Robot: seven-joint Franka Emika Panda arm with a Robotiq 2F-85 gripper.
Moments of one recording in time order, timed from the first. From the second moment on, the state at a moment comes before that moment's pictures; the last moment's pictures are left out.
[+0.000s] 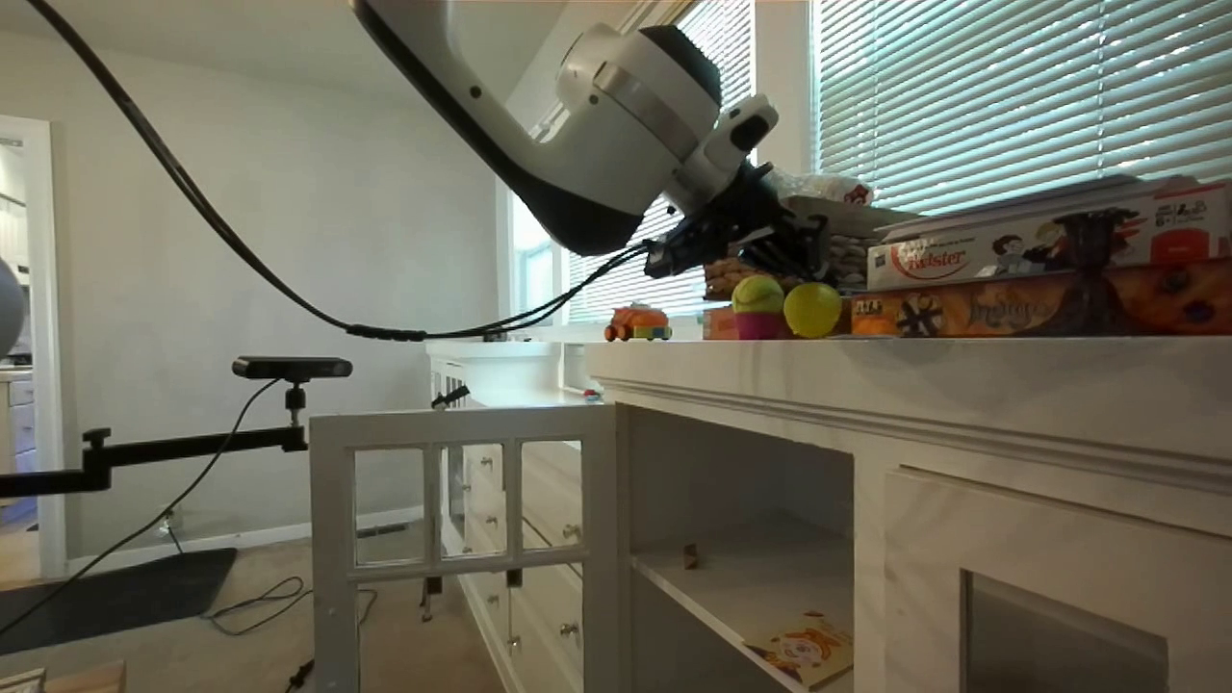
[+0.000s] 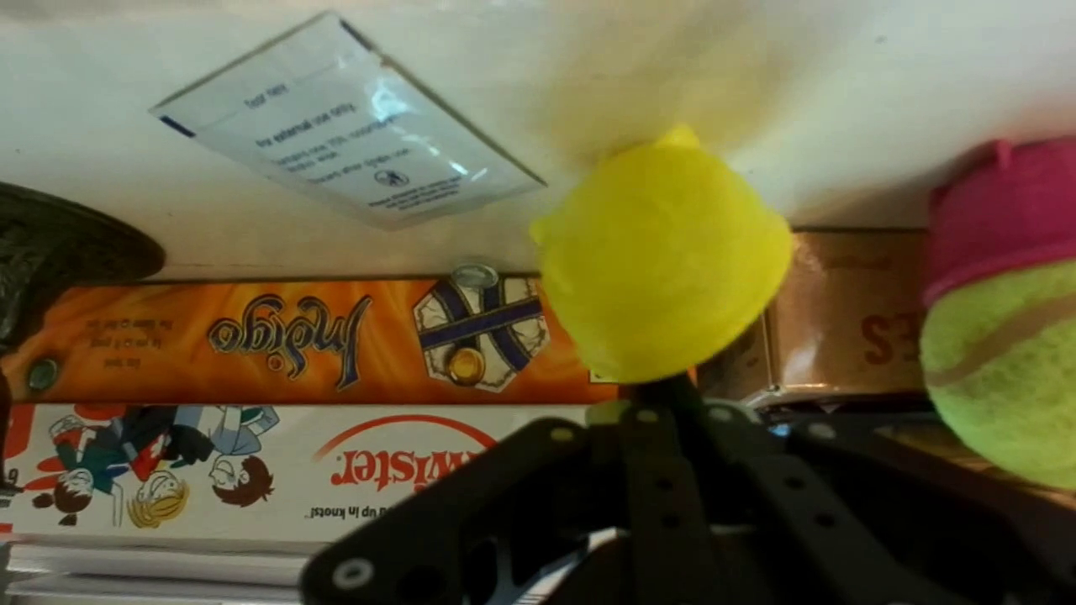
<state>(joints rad) -0.71 0.18 0.40 -1.96 -1.16 3.05 1.09</state>
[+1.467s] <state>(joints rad) -0.70 0.16 0.39 -1.96 -1.16 3.05 1.10</state>
